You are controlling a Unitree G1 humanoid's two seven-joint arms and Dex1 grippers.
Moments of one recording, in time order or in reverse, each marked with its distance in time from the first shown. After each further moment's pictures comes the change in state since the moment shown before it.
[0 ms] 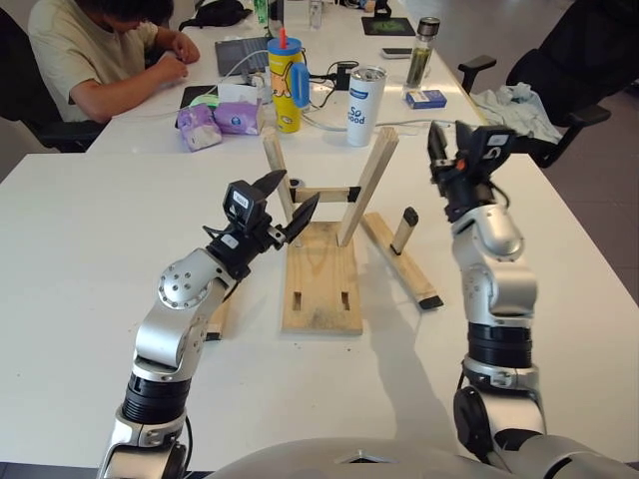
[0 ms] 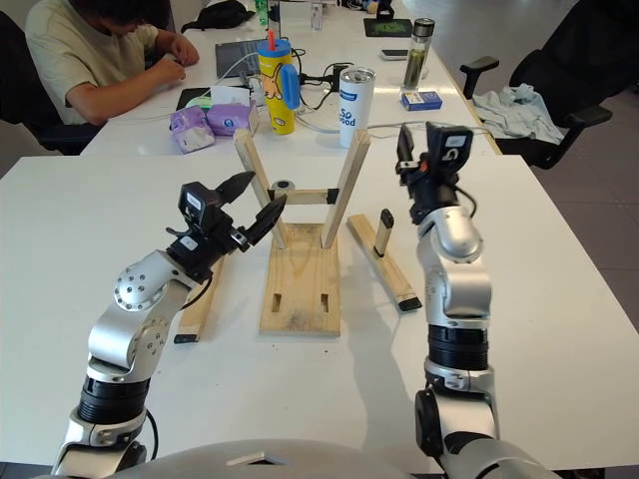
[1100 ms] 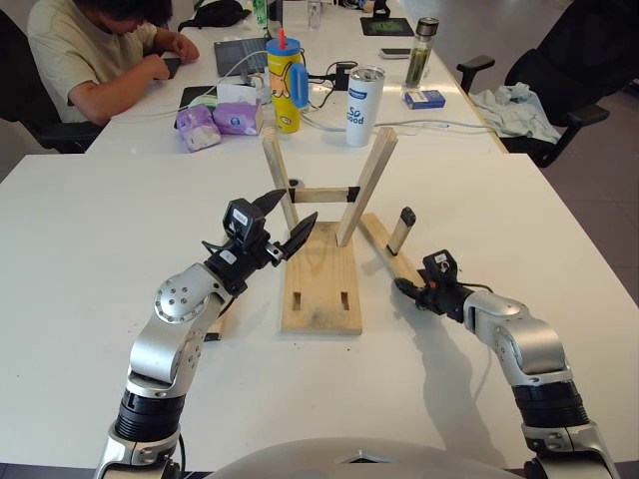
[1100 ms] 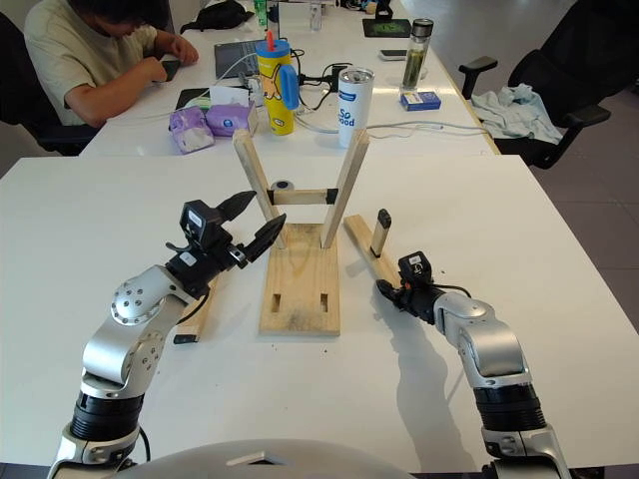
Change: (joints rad) left arm 0.066 0.006 -0.002 -0.032 0.002 0.014 -0.002; right arm 0.327 -0.220 0.219 0.052 0.027 0.404 0.286
